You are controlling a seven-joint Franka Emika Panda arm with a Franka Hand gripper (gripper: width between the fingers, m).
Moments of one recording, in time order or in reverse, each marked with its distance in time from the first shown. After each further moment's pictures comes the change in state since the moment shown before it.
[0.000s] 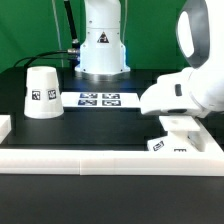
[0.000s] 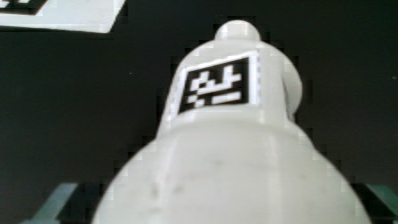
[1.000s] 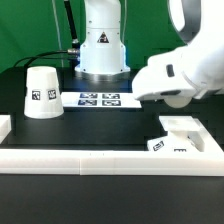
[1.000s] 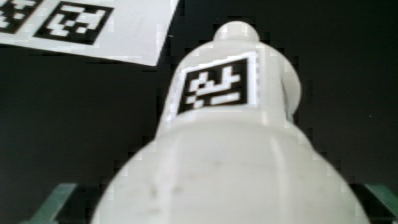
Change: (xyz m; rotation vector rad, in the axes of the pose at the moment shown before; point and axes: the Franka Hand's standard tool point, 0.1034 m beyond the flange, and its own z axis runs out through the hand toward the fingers) arm -0.029 0.023 -0.044 0.028 0.007 -0.063
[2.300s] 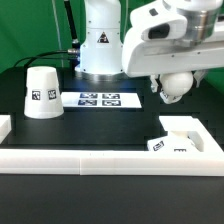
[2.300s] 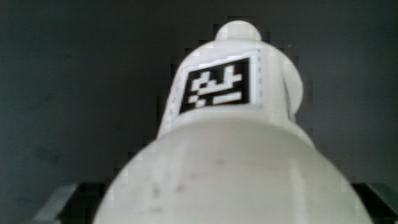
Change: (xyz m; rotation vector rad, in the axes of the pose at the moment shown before) arm -0.002 0.025 -0.058 -0.005 0.625 -0.044
